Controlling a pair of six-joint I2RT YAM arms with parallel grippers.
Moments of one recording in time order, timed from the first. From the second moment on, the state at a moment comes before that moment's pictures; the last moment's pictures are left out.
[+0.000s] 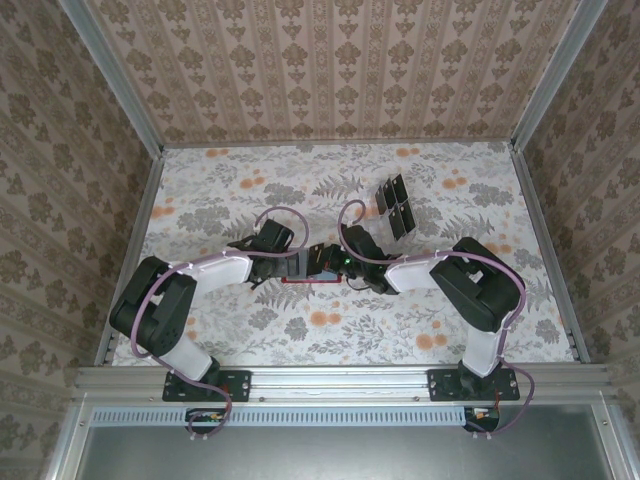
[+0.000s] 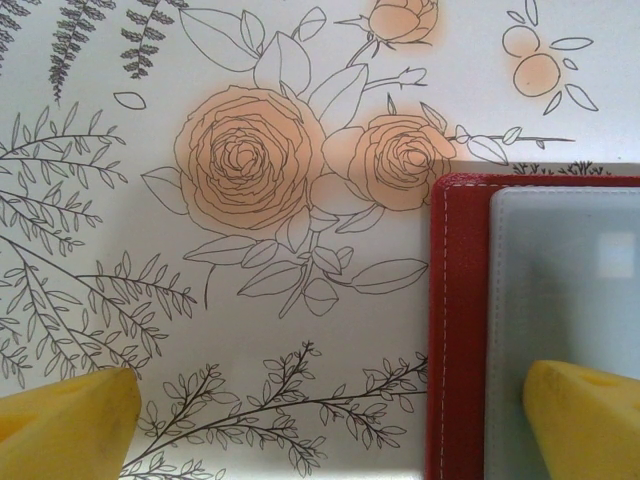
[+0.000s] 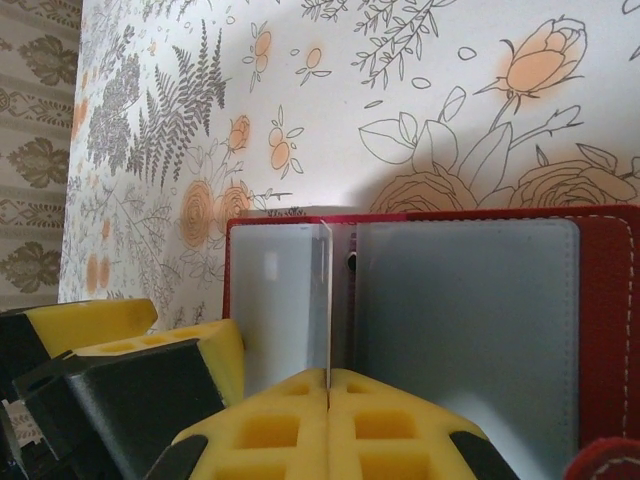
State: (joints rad) left arm -0.60 1.58 0.78 -0.33 -0.24 -0.50; right arm 0.72 1.84 0.83 0.40 -0.11 0.97
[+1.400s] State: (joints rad) left arm -0.60 1.58 0.78 -0.33 -0.25 -0.50; right arm 0.70 1.88 0.76 0.54 -0.17 1.00
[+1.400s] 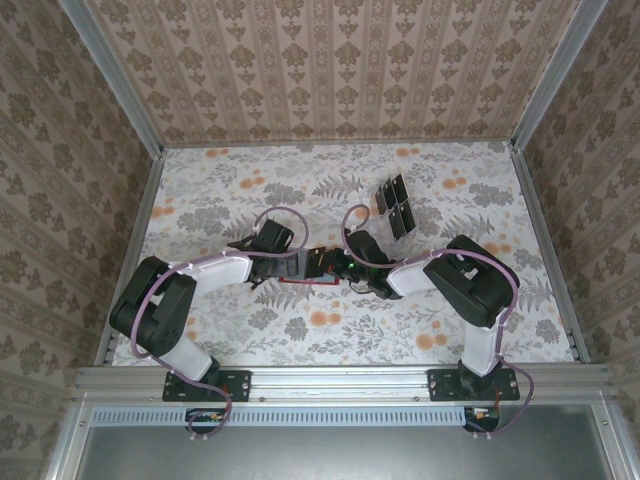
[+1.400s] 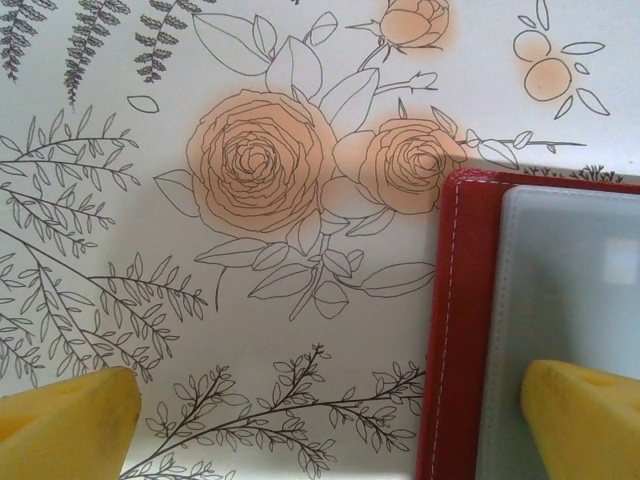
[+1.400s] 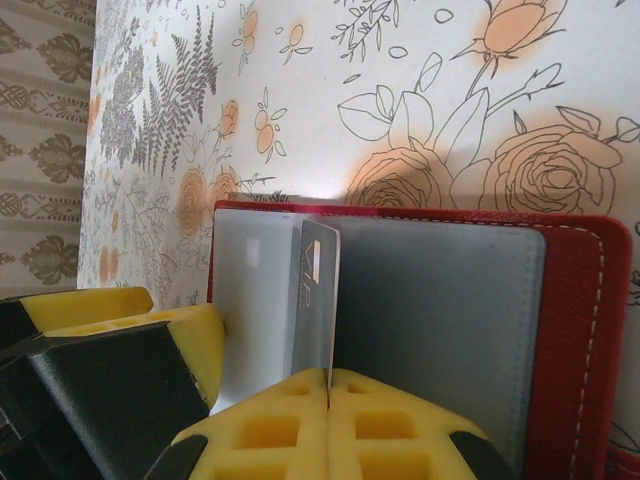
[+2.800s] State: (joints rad) left arm -0.60 1.57 0.77 -0.32 -0.25 -0.50; right arm 0.74 1.94 0.81 0.56 -0.17 1.05
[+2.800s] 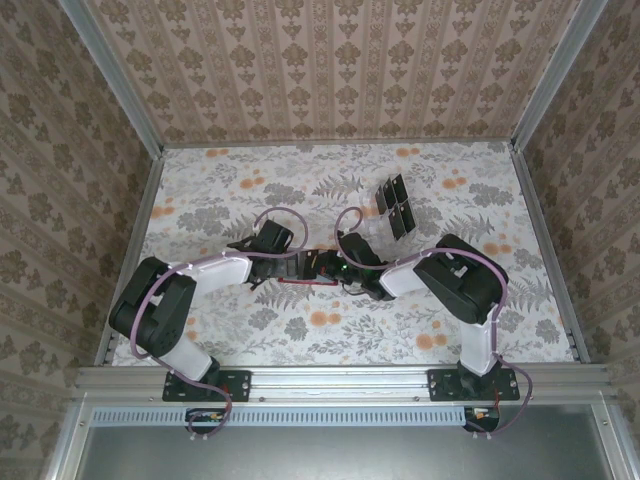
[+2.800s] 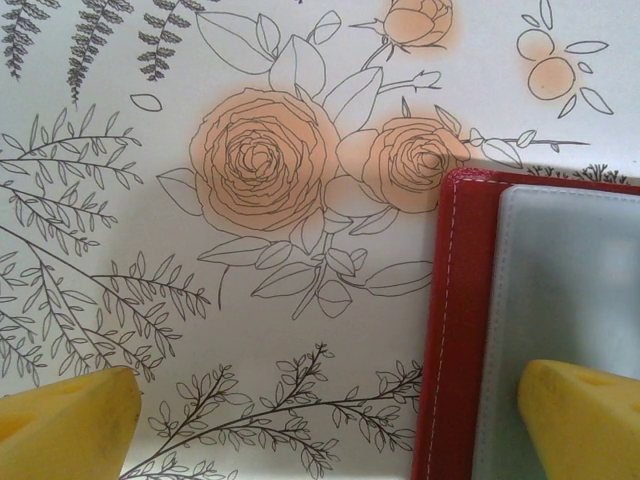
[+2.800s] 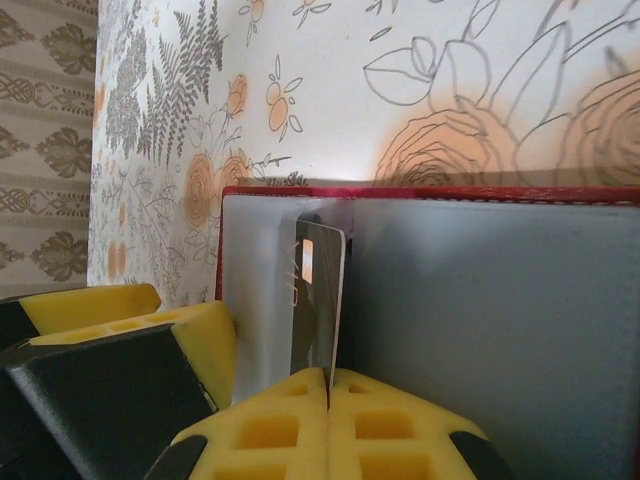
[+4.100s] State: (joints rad) left arm -0.50 1.48 0.73 -0.44 -0.22 -0.50; right arm 0.76 1.89 1.20 -0.29 -0.08 0.71
